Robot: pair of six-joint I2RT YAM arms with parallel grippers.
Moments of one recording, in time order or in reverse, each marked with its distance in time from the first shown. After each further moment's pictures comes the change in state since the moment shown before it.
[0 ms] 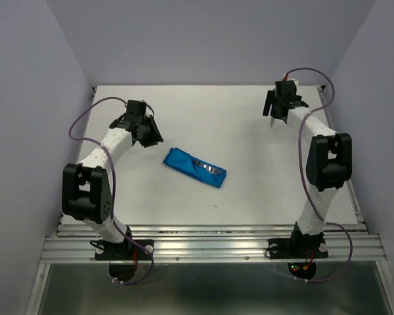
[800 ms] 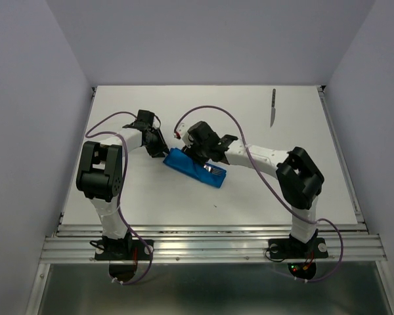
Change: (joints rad) left arm 0.000 0.231 -0.032 0.107 0.094 -0.034; right arm 0.710 0.021 -0.076 -0.011 -0.207 -0.490
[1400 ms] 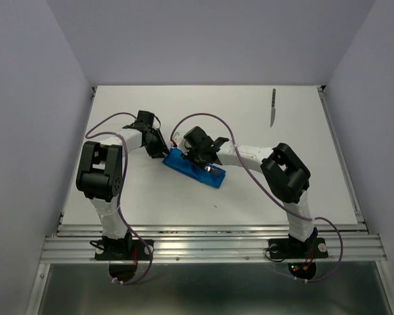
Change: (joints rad) left arm 0.000 0.000 -0.009 0.005 -0.004 -0.006; right arm -0.002 0.122 0.040 -0.009 -0.114 -0.025
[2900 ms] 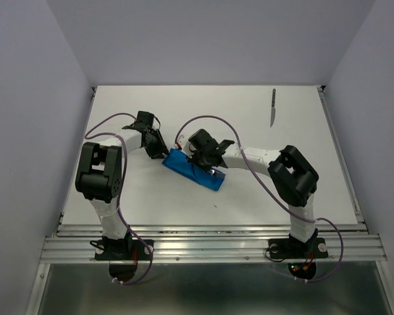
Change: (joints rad) left arm 0.002 -0.015 -0.011 -0.008 -0.003 0.000; right arm 0.000 -0.090 -0.104 -0.007 0.005 0.011
